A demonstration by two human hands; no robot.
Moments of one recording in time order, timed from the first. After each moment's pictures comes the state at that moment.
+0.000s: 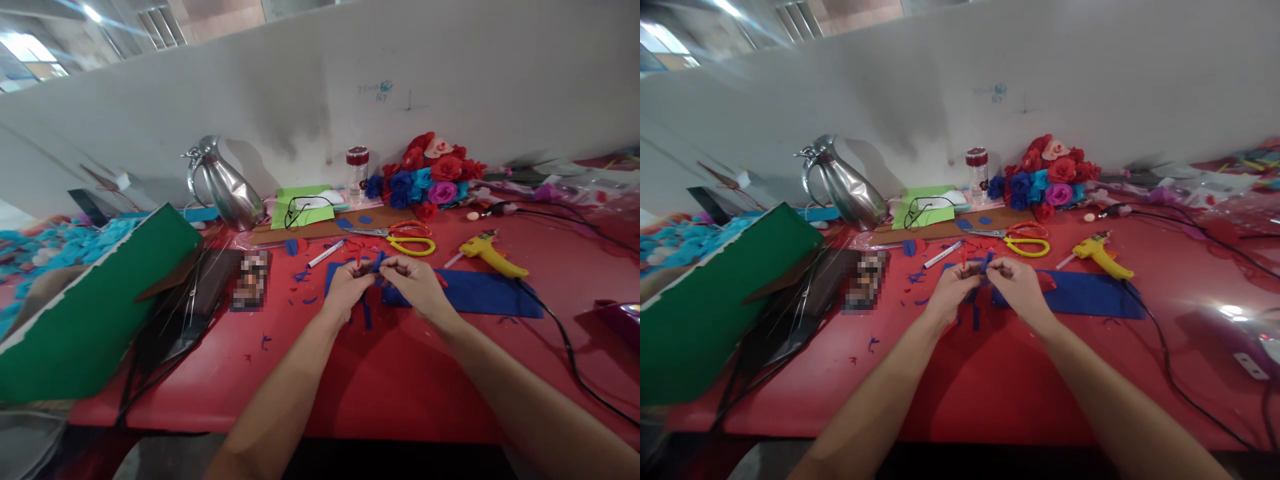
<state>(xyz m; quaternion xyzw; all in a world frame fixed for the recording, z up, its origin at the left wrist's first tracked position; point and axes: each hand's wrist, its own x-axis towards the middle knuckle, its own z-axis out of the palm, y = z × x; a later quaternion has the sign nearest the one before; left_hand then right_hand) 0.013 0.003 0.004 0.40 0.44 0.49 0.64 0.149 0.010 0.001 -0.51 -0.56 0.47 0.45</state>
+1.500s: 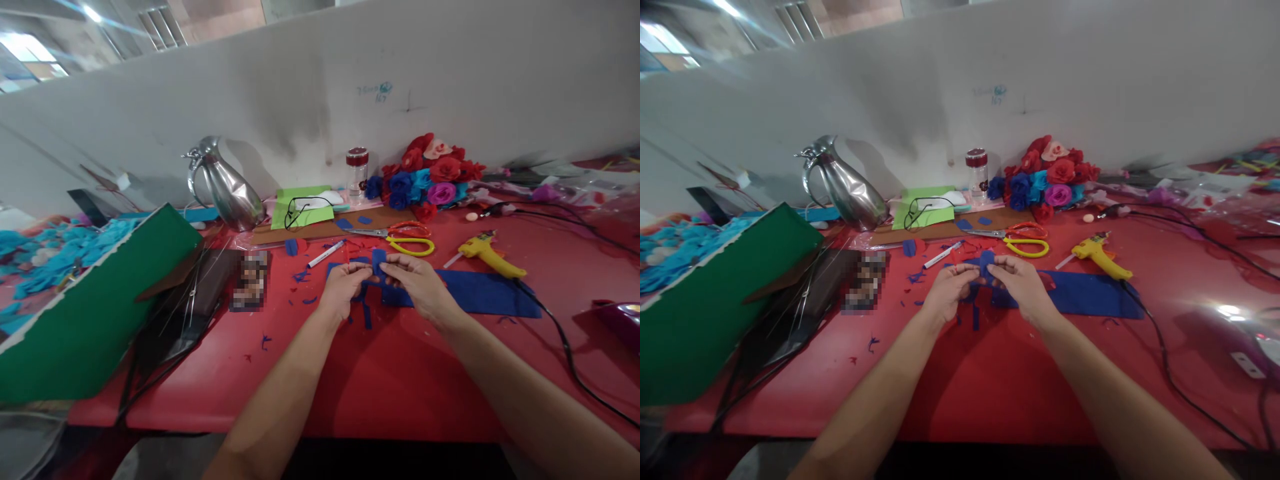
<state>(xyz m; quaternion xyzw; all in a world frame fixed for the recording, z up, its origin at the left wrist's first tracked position) 0.006 0.008 0.006 0.37 0.50 0.46 0.64 0.152 0.015 0.002 -0.50 -0.49 0.55 0.46</state>
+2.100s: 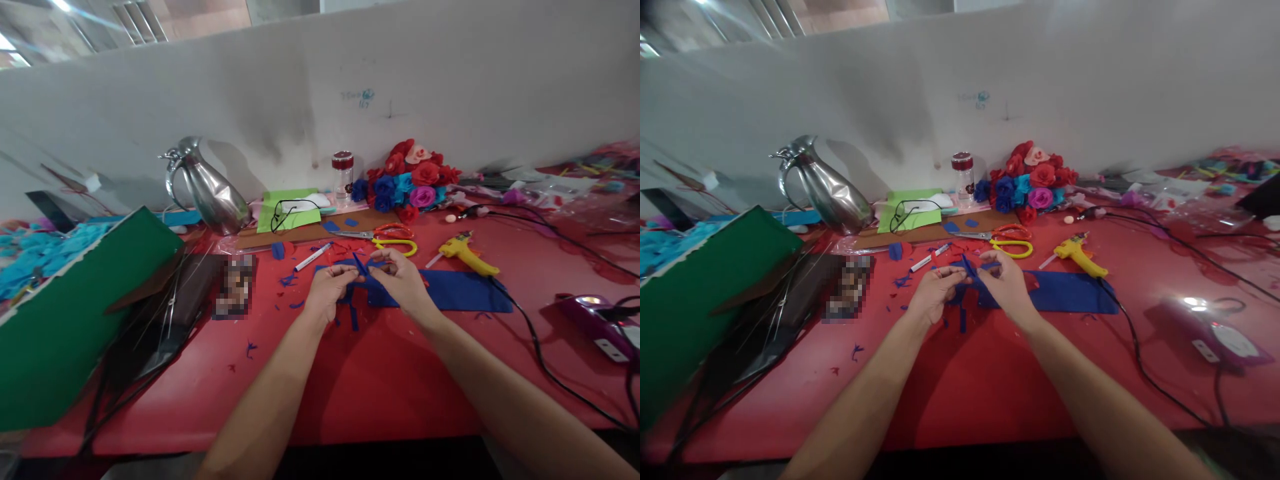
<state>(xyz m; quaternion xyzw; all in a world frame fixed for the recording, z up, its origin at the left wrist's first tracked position) 0.004 0.008 0.007 0.35 0.50 0.47 0.64 0.151 0.016 -0.005 -0.52 -0.54 0.42 0.51</state>
